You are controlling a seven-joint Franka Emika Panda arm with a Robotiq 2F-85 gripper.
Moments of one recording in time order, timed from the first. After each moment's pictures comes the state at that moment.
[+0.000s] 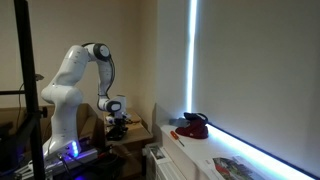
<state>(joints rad) 0.04 0.42 -0.06 -2.65 0.17 3.01 0.38</state>
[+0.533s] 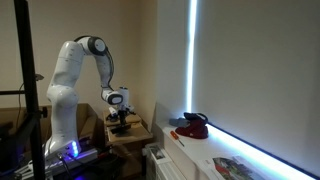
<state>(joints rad) -0.22 0.26 0.19 -2.64 0.33 2.95 0.18</state>
